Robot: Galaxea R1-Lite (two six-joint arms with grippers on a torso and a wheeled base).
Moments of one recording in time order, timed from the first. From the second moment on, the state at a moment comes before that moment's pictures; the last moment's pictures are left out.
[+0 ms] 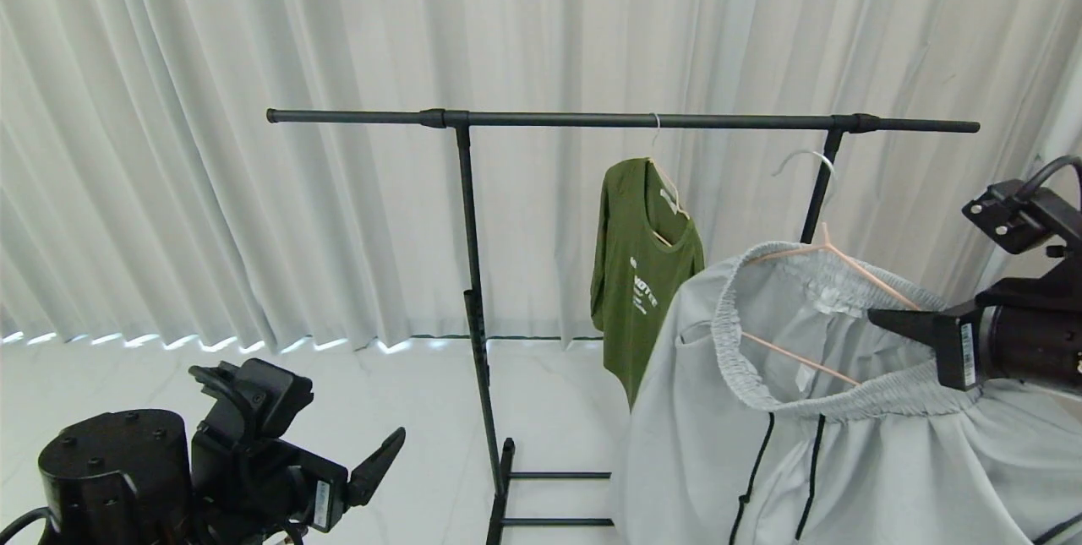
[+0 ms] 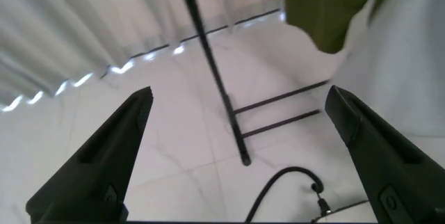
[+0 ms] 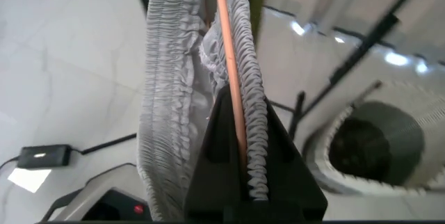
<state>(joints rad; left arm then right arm) -0.33 1.61 0.00 -1.25 0.09 0.17 0.32 1.29 -0.79 -0.04 0.12 0.01</state>
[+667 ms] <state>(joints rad) -0.29 1.64 0.00 -1.25 0.15 0.17 0.00 1.24 -0.78 -0.02 0.24 -0.11</state>
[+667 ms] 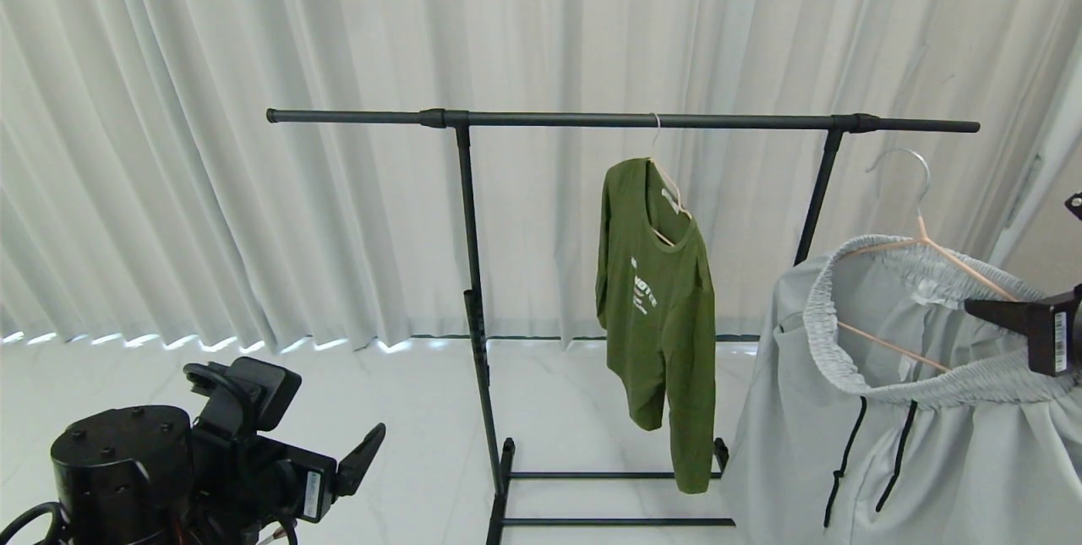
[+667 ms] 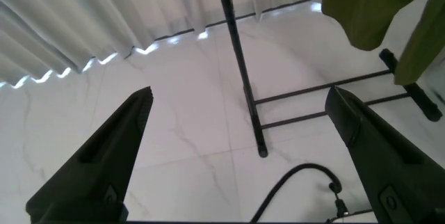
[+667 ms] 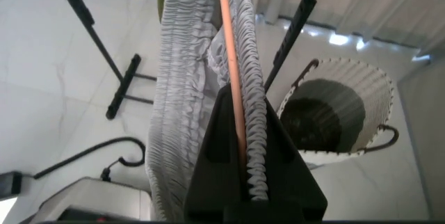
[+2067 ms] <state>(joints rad) -0.29 1.62 0.00 -1.25 0.15 0.16 -0.01 1.25 -0.79 -0.09 0.26 -0.11</state>
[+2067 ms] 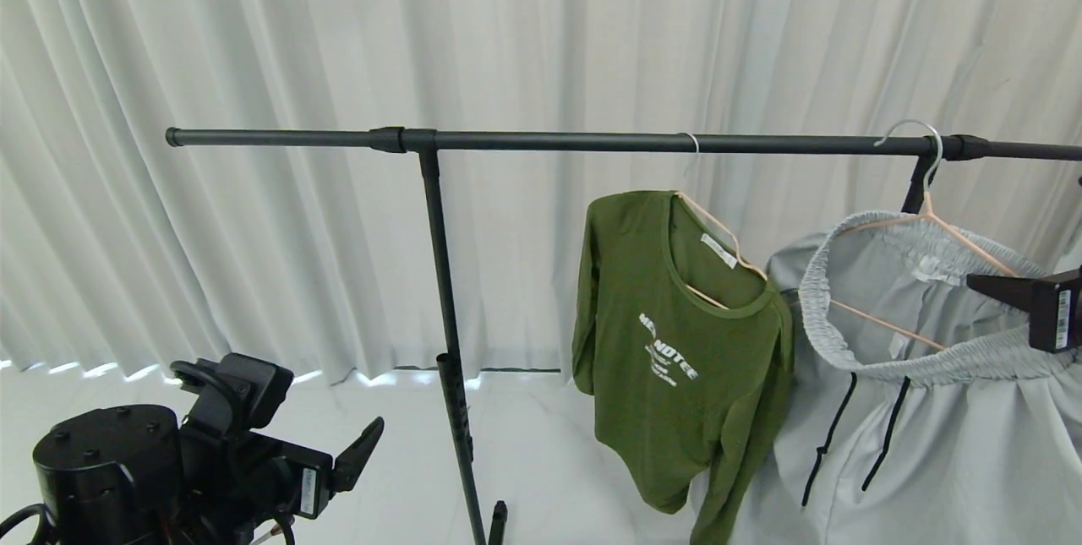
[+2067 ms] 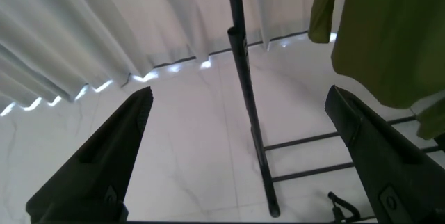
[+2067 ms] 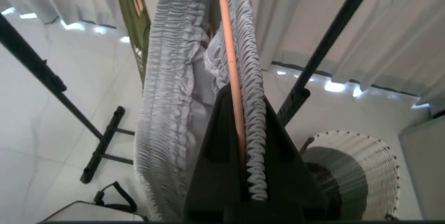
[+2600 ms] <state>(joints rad) -0.28 1.62 -0.01 -1.25 0.17 0.16 -0.01 1.34 -0.80 -0.25 0.28 -0.10</state>
